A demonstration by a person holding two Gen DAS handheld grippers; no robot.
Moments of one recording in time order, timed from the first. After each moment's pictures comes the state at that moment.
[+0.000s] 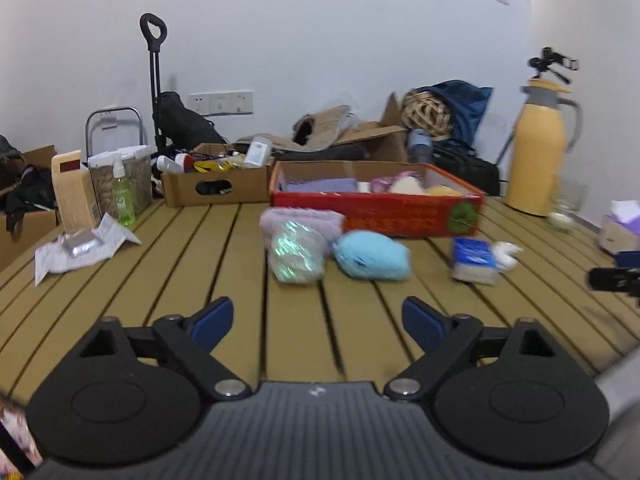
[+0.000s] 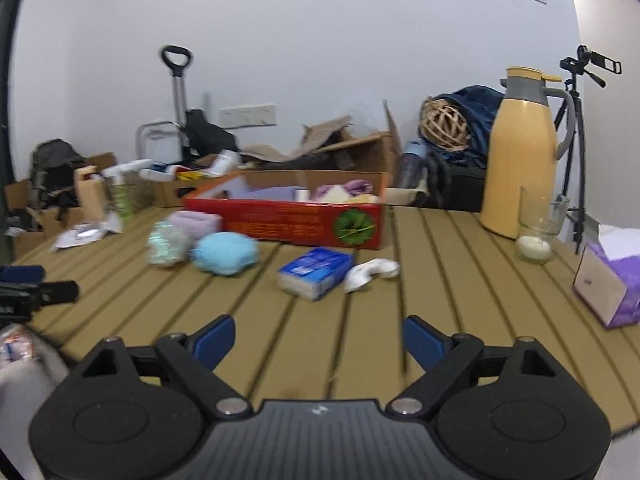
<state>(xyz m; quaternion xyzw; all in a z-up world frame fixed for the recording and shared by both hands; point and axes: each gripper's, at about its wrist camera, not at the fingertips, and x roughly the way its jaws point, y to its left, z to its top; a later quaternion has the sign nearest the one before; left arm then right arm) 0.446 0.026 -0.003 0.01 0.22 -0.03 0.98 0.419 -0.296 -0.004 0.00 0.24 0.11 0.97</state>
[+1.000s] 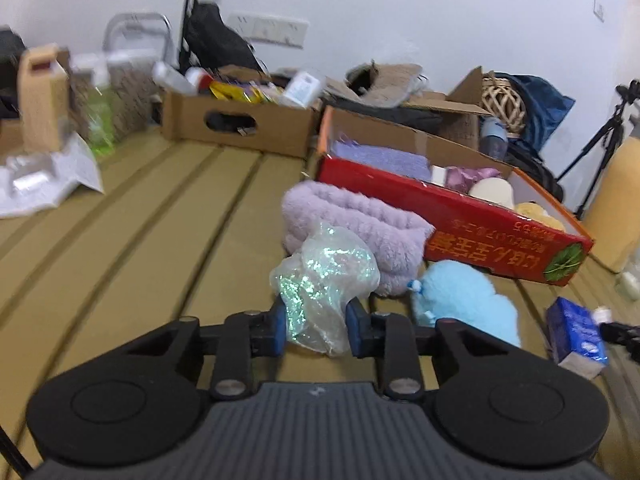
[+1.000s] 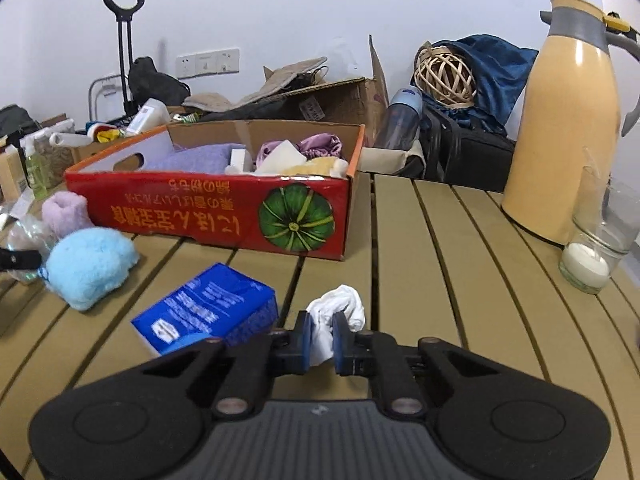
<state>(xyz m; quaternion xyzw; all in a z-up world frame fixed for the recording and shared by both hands) 0.594 0.057 -0.041 -0.09 0.28 0.02 0.96 0.609 -0.297 -0.059 -0.02 0.30 0.09 0.95</state>
